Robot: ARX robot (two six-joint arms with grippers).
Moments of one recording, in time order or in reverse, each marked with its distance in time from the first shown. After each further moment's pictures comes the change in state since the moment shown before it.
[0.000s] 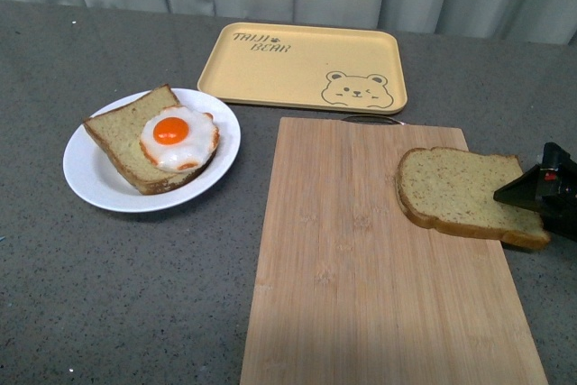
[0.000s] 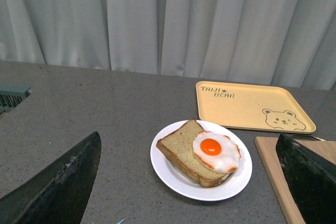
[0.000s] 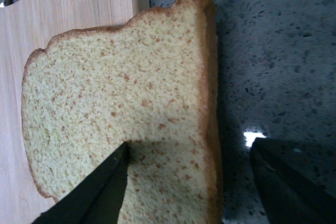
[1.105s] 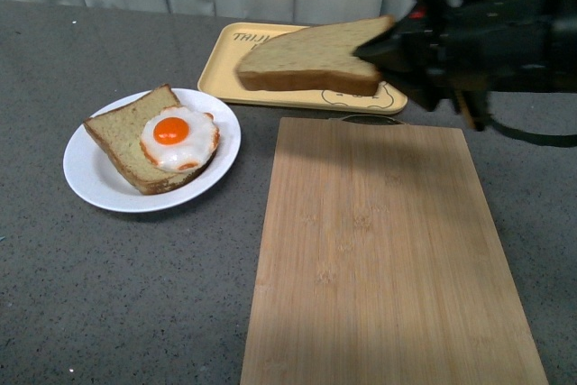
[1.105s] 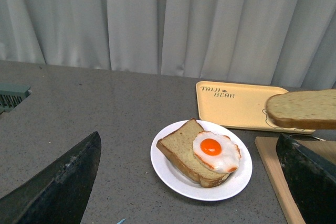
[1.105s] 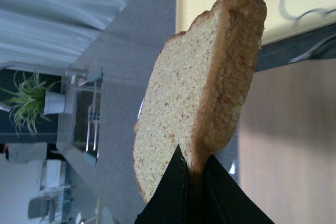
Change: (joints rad) left arm 0.000 0.000 0.000 0.000 0.000 0.000; right arm 0.418 -0.146 0.082 0.331 -0.010 0.660
